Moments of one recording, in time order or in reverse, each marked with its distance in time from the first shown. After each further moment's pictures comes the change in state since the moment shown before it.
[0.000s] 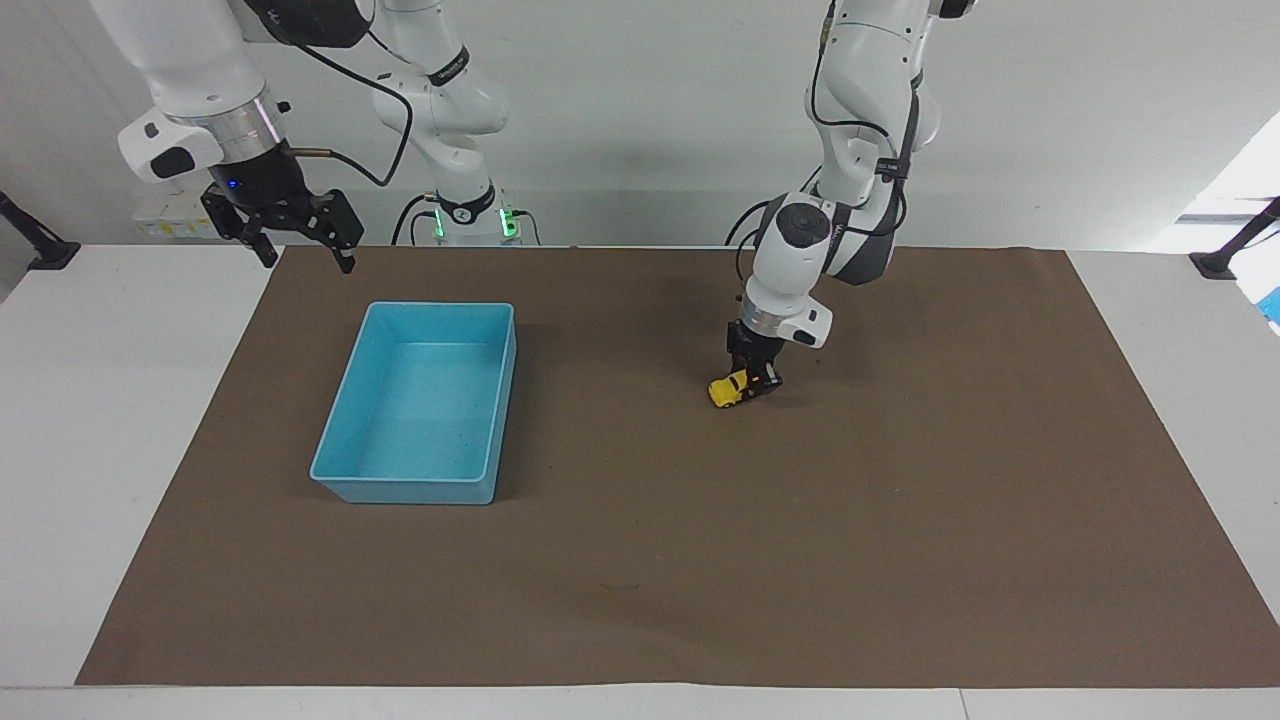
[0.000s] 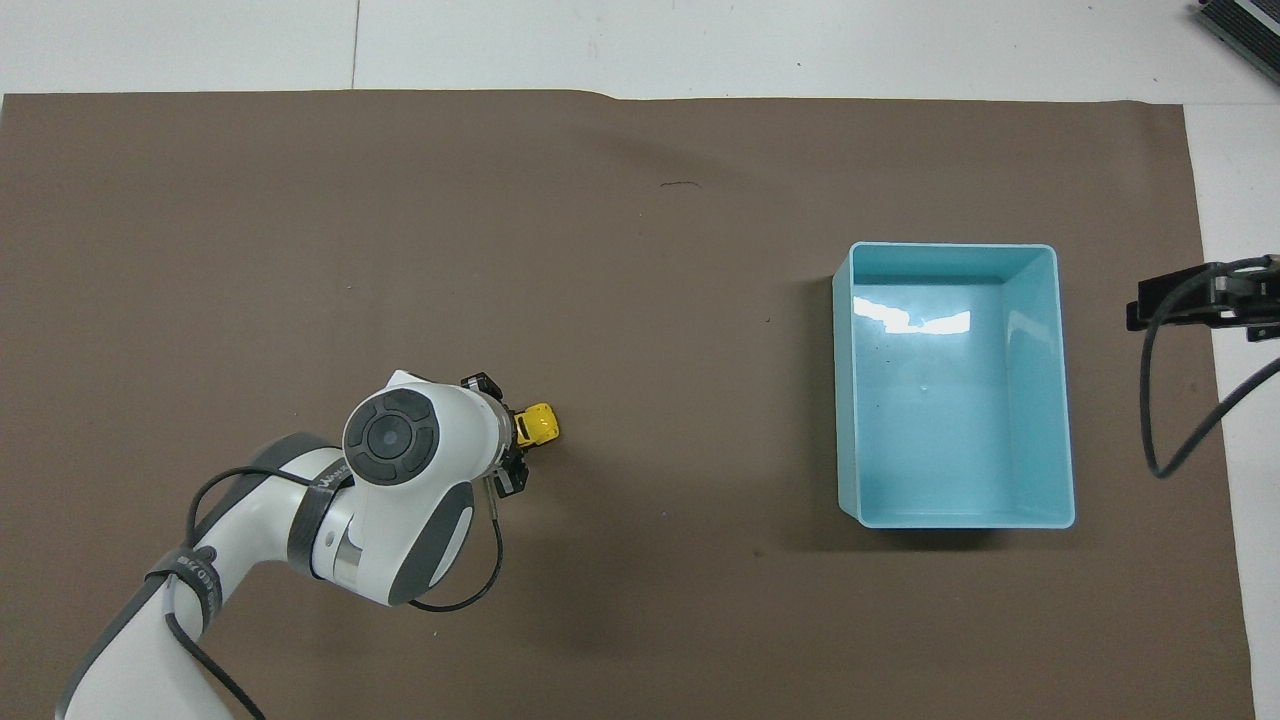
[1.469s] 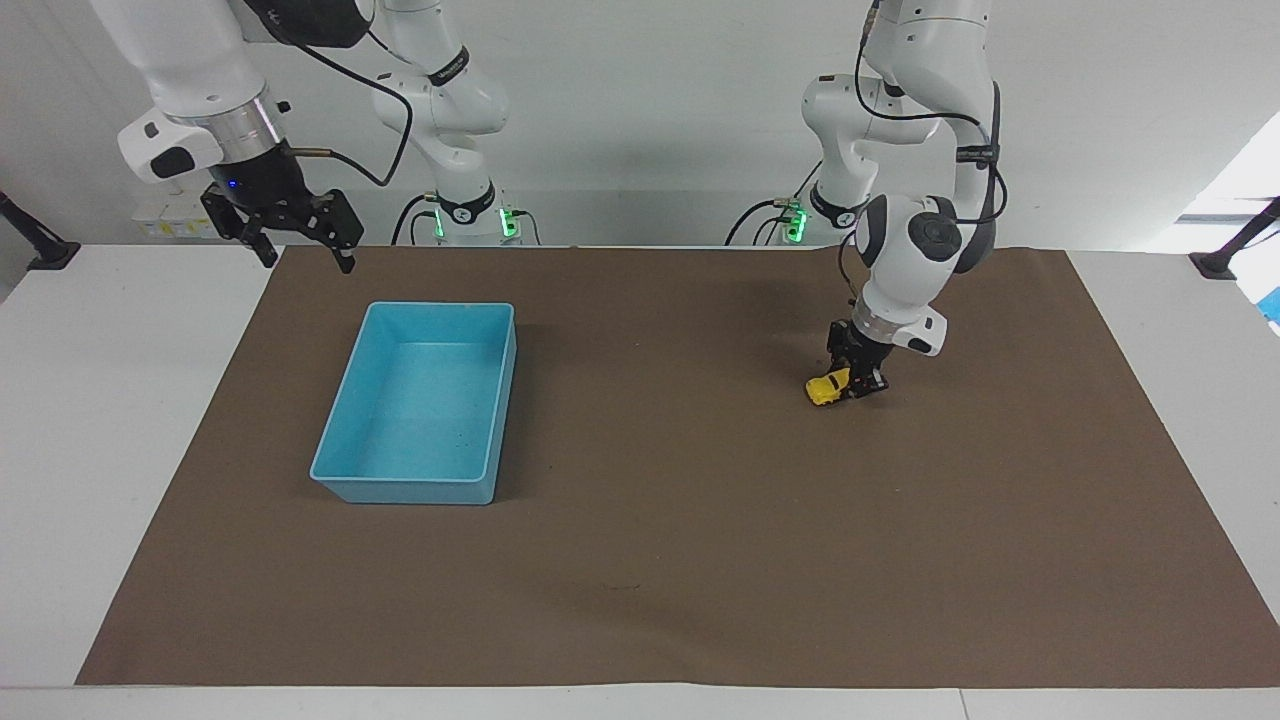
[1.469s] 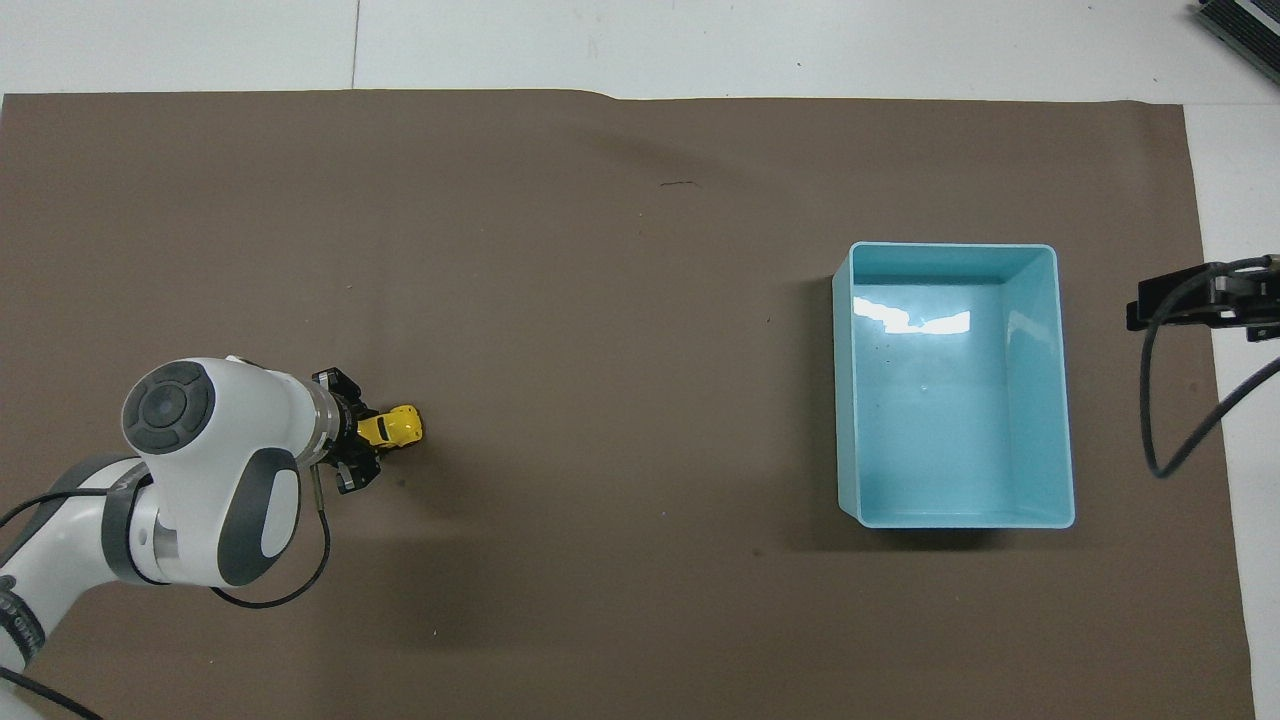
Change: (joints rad) left arm 0.304 -0.093 -0.001 -0.100 -0.011 -0.076 0.348; right arm 0.000 0.000 0.000 0.000 0.000 0.000 0.000
